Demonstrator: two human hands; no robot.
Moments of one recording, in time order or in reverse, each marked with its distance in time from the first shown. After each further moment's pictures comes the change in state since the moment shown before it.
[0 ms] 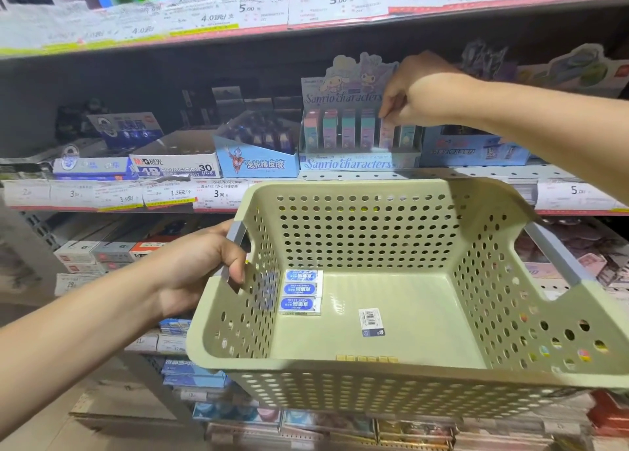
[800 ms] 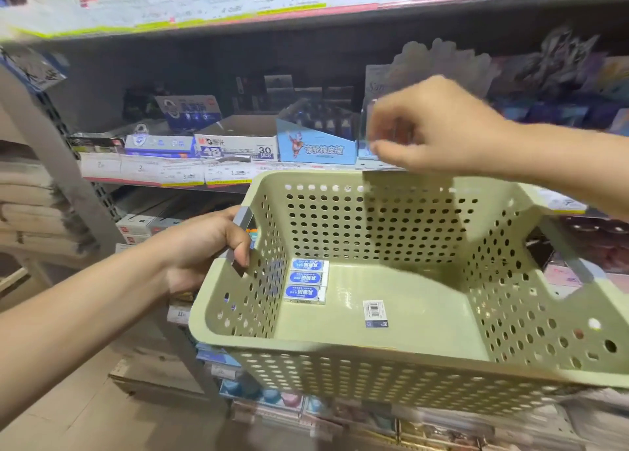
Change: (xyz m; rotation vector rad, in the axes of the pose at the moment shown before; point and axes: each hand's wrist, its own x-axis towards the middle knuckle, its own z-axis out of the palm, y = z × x) left_hand -0.027 -0.014 -0.048 -0.027 0.041 0.028; right_hand -0.045 -0.092 0.012 0.119 0.075 -0.400
